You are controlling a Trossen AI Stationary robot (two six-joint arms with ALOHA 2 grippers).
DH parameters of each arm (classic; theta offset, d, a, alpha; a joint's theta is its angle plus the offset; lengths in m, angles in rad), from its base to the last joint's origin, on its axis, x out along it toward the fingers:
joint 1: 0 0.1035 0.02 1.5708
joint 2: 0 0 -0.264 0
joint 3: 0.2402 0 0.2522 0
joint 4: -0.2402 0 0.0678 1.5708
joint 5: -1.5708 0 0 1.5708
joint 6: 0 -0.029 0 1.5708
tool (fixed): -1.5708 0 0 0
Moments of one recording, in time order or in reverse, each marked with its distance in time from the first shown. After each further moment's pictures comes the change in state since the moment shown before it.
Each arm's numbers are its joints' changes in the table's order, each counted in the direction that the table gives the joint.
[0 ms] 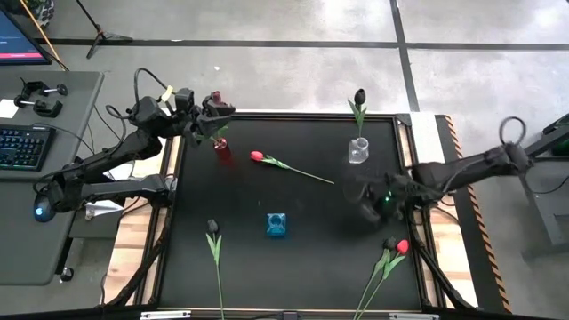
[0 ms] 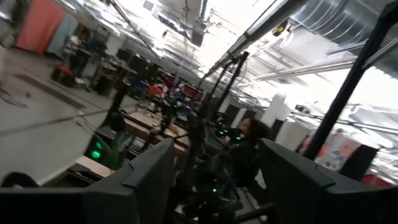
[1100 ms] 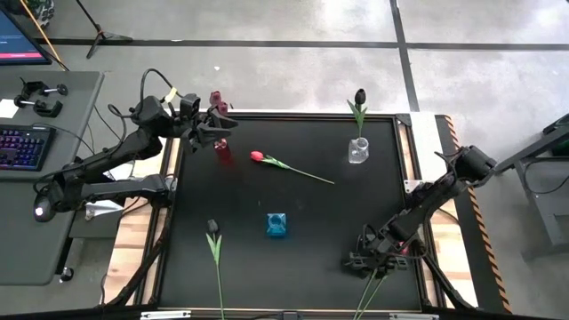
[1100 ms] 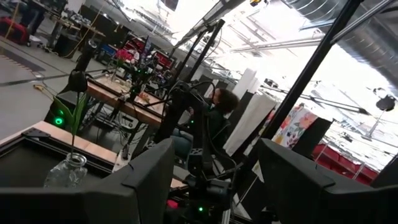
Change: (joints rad) left arm -0.001 -0.002 0.000 -0.052 0.176 0.047; right arm 0.556 -0.647 -0.002 0.459 0.190 -0.865
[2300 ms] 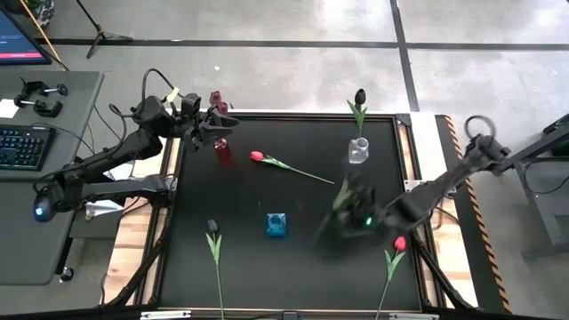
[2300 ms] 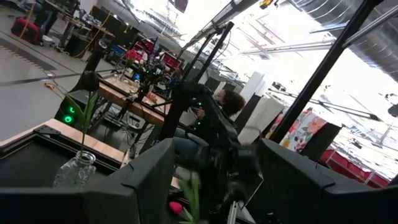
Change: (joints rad) left arm 0.000 -0.003 0.000 -0.018 -0.032 0.001; right arm -0.146 0.233 0.343 -0.382 1.065 0.845
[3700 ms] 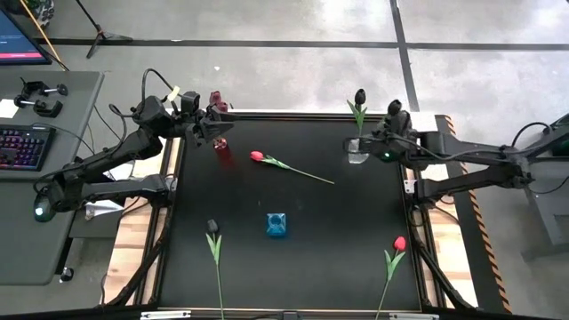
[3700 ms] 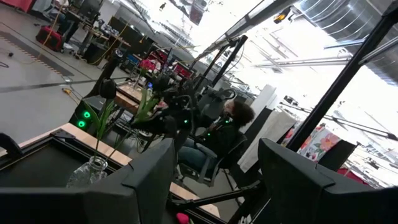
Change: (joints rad) left arm 0.000 0.000 0.000 0.000 -0.082 0.024; right arm -0.713 0.293 0.123 -0.580 0.100 0.465
